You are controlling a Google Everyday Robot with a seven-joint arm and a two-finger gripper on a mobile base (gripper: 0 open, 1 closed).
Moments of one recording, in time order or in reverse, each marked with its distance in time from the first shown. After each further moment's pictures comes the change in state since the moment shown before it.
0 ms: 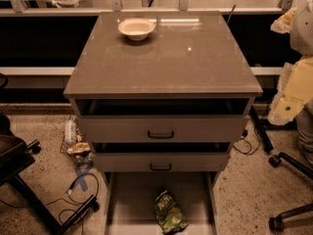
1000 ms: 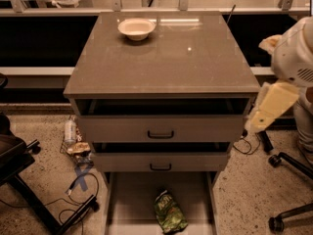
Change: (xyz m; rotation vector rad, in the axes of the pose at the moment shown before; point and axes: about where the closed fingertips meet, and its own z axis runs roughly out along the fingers) arm 0.003 -0.008 0.057 0.052 -0.095 0.047
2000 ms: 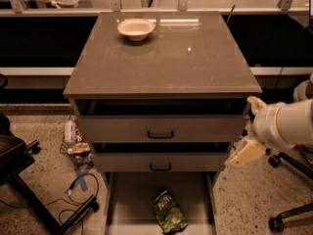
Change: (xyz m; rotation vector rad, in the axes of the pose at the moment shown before) arm 0.063 0.035 0.152 0.053 -0.186 0.115
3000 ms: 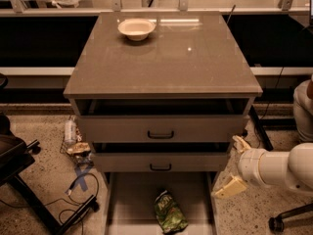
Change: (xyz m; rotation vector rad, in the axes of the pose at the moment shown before) arm 0.065 0.073 0.095 -0.067 -0.127 0.093
